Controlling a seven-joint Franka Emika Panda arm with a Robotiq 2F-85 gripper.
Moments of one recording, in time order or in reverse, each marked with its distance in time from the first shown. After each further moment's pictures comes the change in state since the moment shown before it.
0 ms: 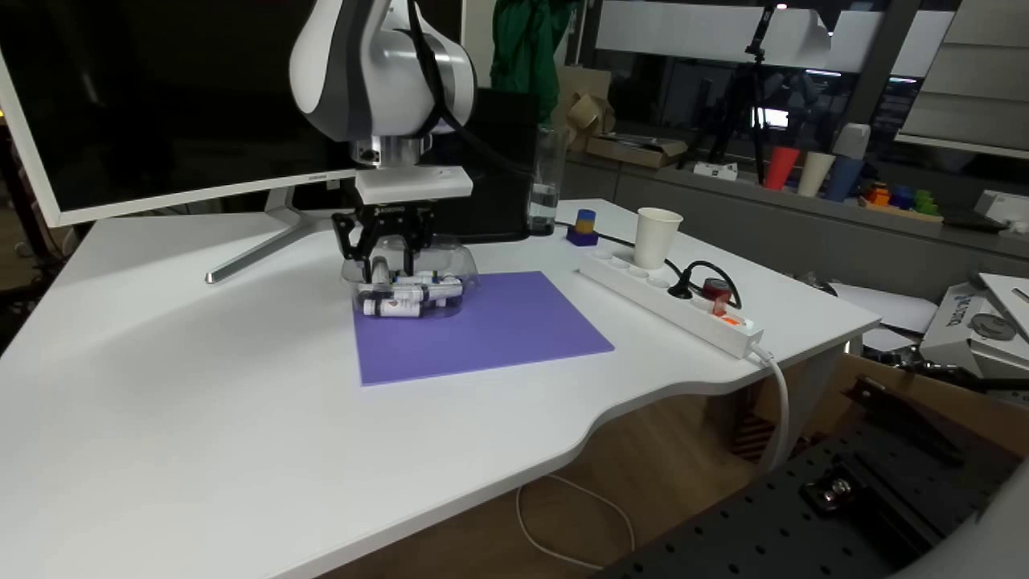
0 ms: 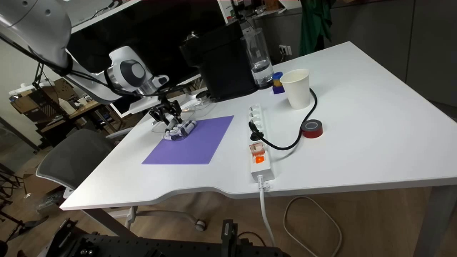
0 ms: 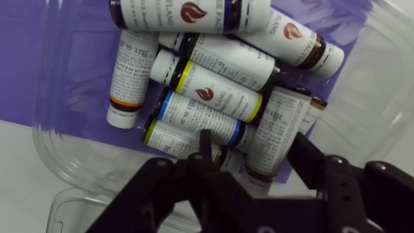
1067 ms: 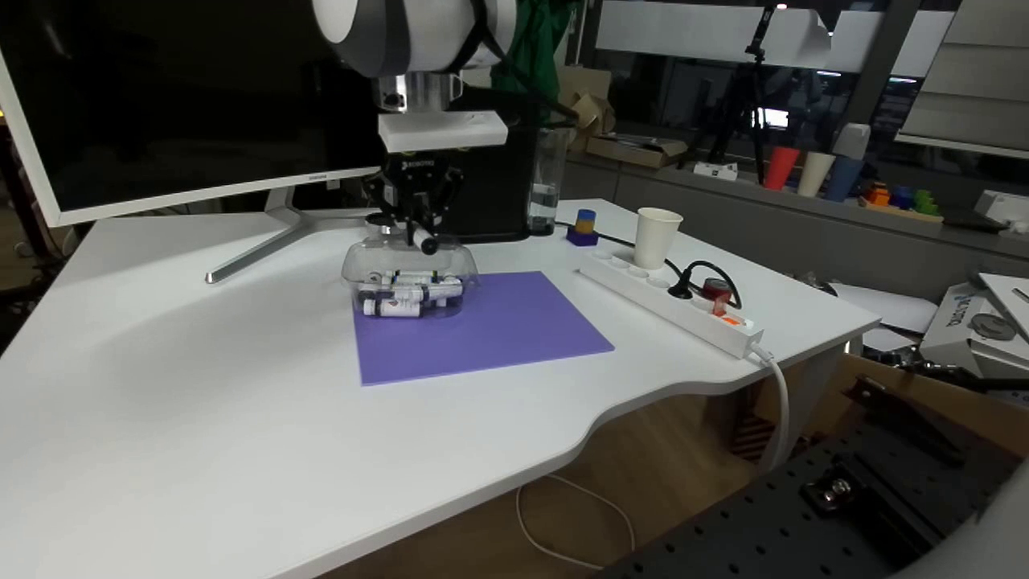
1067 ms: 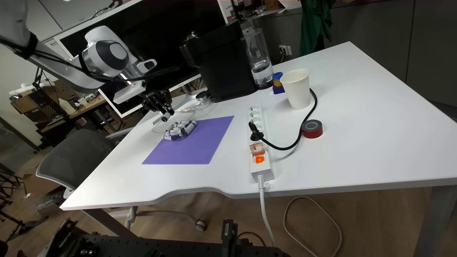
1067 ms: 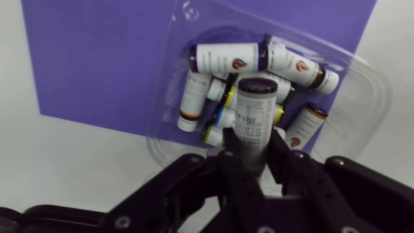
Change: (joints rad) arm 0.070 -0.259 -0.104 -0.243 -0.061 -0.001 0.106
